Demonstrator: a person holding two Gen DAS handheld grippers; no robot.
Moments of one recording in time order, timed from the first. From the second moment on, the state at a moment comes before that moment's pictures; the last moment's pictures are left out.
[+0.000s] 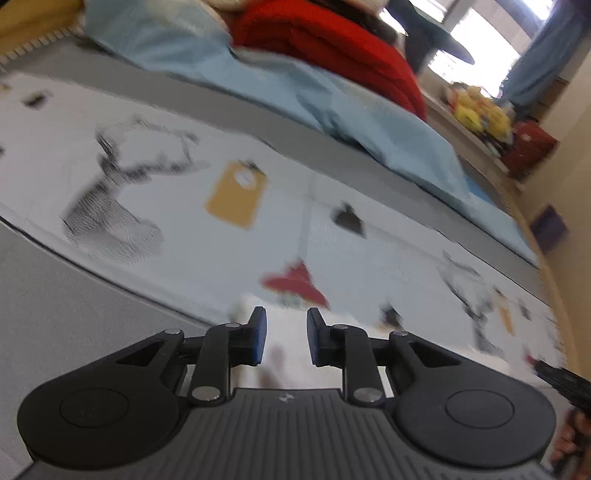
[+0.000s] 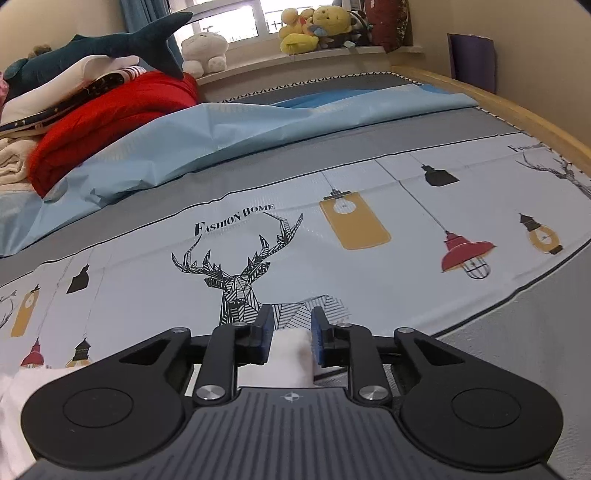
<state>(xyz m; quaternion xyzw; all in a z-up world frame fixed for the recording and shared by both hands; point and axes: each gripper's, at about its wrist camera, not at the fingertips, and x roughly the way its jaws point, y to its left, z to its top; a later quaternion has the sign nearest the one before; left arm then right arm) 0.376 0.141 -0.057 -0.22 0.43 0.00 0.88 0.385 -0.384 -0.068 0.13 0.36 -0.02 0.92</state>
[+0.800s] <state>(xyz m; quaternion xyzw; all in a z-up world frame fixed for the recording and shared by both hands) 0.289 0.098 -0.116 0.02 0.67 -0.10 0.74 0.271 -0.353 -0.105 -0.06 0.60 0.14 0.78</state>
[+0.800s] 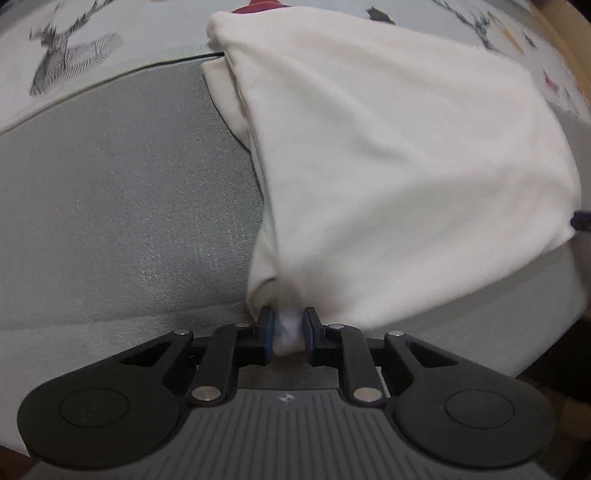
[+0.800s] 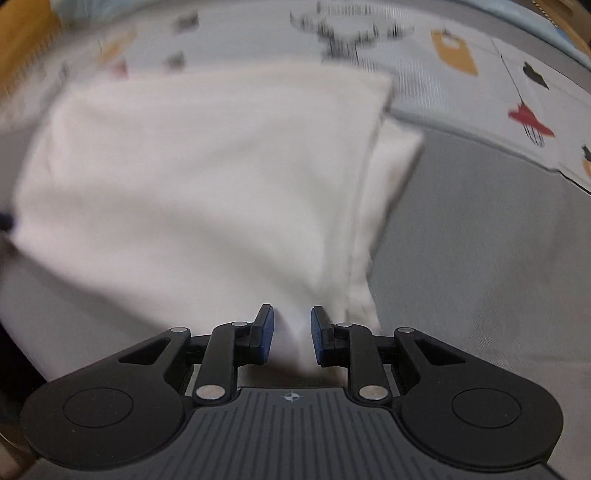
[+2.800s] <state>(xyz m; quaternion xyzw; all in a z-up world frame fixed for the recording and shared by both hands) 0.113 0.061 0.016 -0.02 0.32 -0.04 0.95 0.103 -0.259 0.006 0.04 0.35 0.08 0.93</state>
